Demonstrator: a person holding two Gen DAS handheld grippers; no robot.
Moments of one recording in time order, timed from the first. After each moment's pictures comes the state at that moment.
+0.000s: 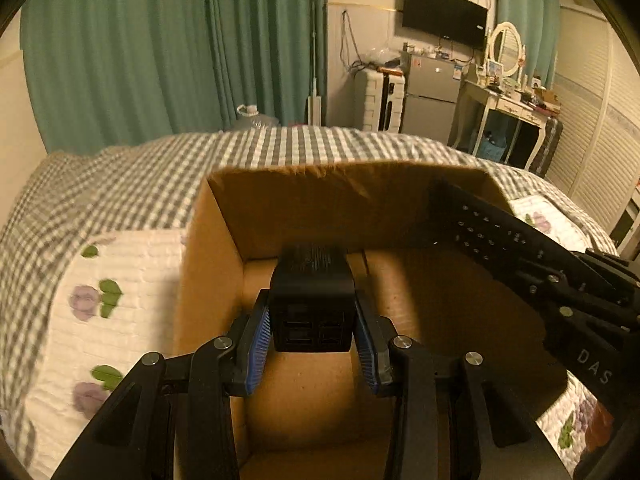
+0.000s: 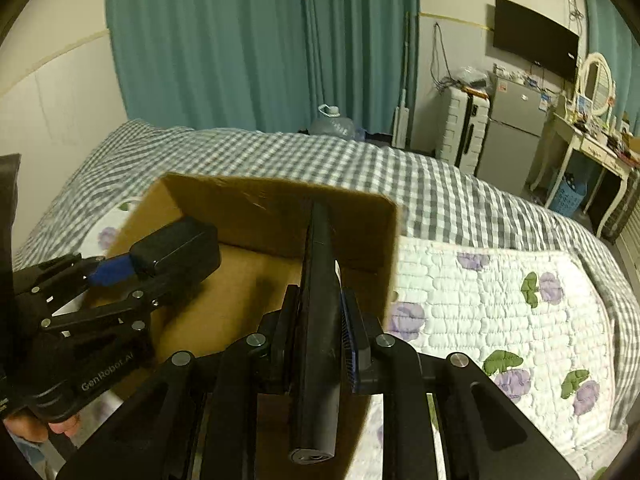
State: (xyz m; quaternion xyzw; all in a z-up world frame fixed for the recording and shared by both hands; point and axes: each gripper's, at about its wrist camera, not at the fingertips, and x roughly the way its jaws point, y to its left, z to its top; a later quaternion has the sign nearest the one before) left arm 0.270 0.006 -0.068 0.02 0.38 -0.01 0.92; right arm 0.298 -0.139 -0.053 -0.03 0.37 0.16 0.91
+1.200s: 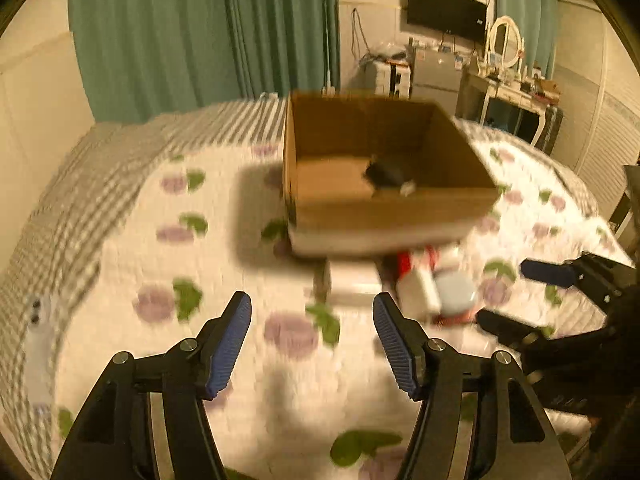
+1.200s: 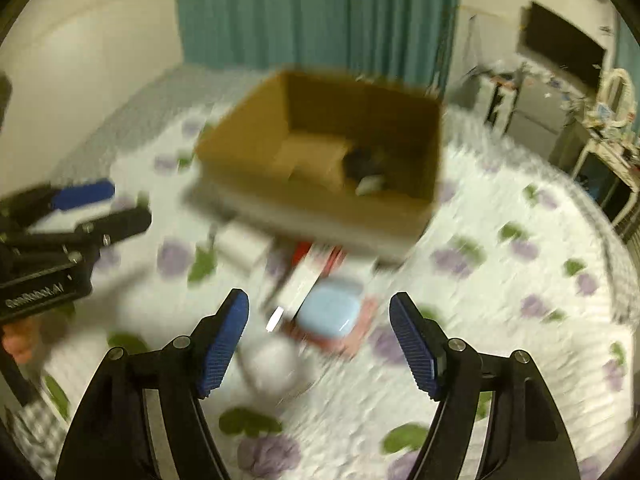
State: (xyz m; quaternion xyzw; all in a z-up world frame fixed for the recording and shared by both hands) left arm 0.075 0.032 -0.072 0.02 0.40 0.01 0.91; right arm 0.117 -0.123 -0.090 -0.09 0.42 0.22 0.88
